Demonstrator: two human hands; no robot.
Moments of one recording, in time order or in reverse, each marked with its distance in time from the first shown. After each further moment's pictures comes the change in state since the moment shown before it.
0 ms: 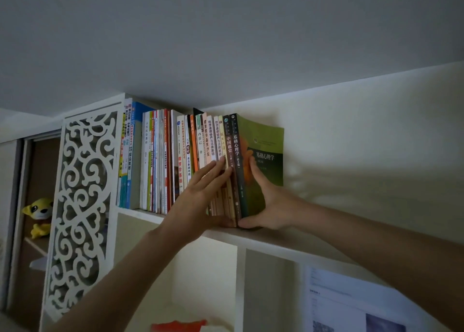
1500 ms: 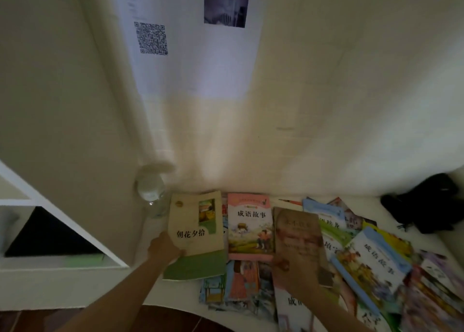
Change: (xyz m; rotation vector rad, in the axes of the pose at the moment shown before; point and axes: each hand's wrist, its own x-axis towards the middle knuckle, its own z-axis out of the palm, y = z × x) left_hand -0.466 0.259 0.350 -0.427 -1.517 -0.892; right_hand -0.555 0.237 0.346 0.078 -0.172 1.409
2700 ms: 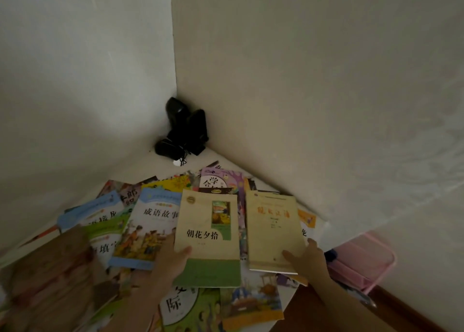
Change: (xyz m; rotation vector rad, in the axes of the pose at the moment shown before) left_hand -0.218 0.287 0.358 0.054 -0.654 0.607; right_hand -0.193 0.442 -0.091 0.459 0.433 1.042
